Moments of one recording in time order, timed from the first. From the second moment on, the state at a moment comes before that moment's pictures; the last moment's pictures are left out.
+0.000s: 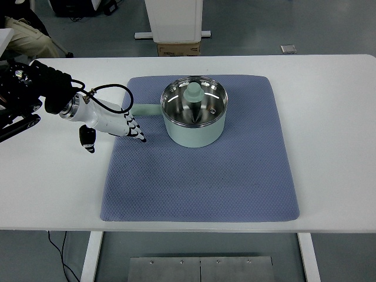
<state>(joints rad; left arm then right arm) -1.32 0.61 0.04 -1.09 2.02 -0.28 -0.59 0.02 0.00 0.56 0.09 -0.45 -0.02 0.06</state>
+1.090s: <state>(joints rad) -1.27 0.61 0.04 -1.28 1.61 -0.30 -0.61 0.02 0.00 0.56 0.09 -0.45 -0.02 0.06</state>
